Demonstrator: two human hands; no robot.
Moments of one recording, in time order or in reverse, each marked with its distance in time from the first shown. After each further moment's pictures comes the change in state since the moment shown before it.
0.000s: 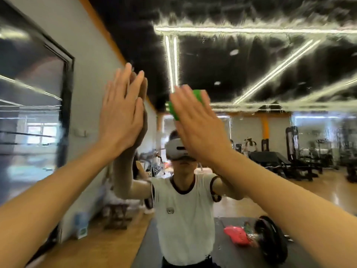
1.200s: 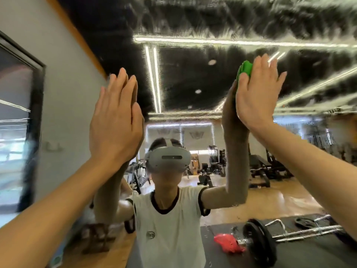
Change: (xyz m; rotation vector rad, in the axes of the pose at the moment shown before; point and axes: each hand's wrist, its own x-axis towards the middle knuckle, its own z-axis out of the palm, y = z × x) left_hand -0.008 0.042 0.026 -0.093 0.079 -0.024; right_hand 0.005 0.115 -0.038 -0.086 0.074 0.801
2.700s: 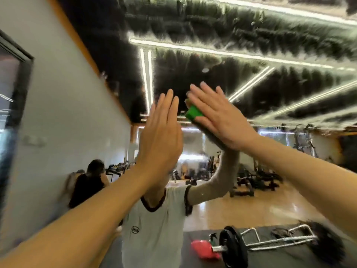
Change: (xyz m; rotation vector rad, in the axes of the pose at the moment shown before) left_hand -0.008 0.156 0.059 -0.147 -0.097 0.033; right_hand 0.023 0.090 -0.011 0.021 -0.197 -0.987
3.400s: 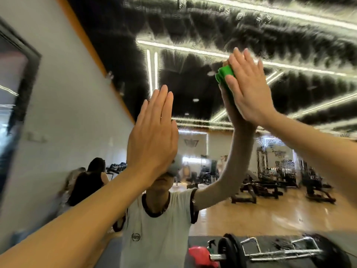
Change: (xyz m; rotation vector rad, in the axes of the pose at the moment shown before) left_hand 0.000 0.001 0.018 0.150 0.087 -0.005; right_hand 0.016 0.073 -0.014 0.004 0.116 0.354
